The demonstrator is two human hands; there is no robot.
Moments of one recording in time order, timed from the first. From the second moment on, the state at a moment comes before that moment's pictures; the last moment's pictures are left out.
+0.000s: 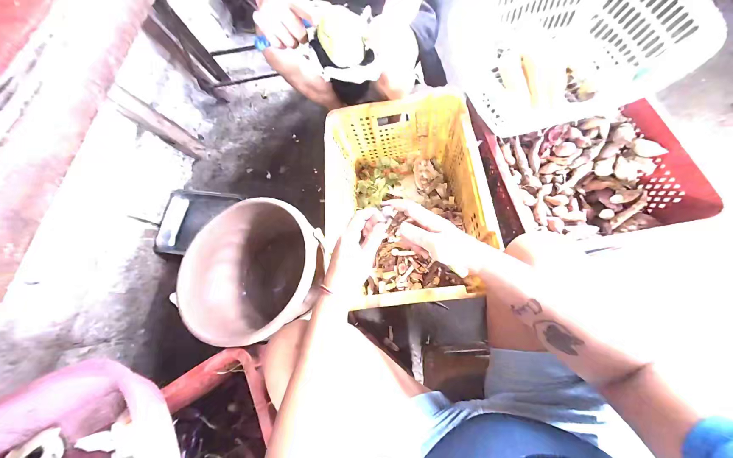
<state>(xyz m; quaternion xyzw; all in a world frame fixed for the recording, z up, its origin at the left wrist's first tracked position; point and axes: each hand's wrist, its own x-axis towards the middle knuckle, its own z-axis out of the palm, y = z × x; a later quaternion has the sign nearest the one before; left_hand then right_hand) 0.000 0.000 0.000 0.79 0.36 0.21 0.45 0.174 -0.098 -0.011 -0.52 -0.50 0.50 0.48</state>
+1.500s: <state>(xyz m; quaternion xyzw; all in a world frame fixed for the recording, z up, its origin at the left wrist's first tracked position) 0.006 0.006 -0.015 0.63 0.25 0.44 0.59 0.177 -0.088 -0.020 -0.49 -0.33 0.58 0.56</state>
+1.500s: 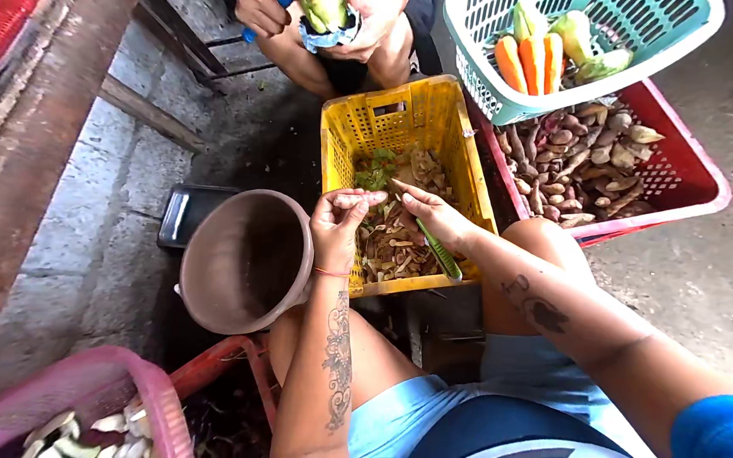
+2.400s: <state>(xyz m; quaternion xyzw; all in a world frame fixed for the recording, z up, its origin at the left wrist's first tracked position) 0.013 0.000 -0.020 0.70 0.14 0.47 0.52 0.178 -0.094 -0.023 -0.45 -0.40 0.55 0.59</state>
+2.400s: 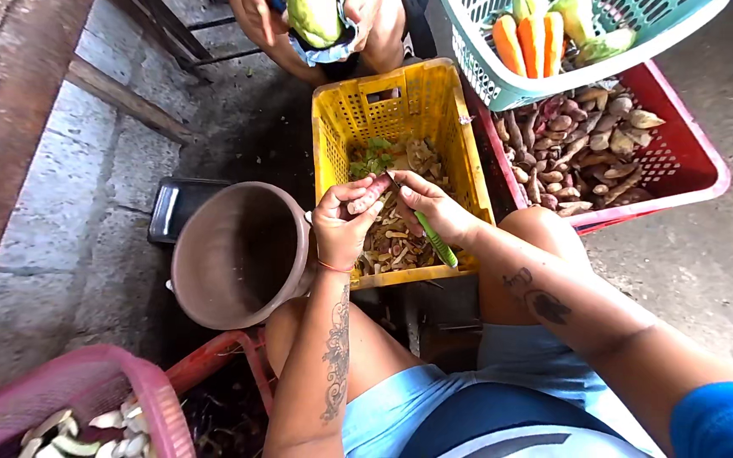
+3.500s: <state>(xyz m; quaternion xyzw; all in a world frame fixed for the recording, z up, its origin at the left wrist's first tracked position) 0.036 0.004 -0.012 0.37 0.31 0.46 0.74 0.148 -0.102 -0.022 -0.56 -0.68 0.24 0.40</state>
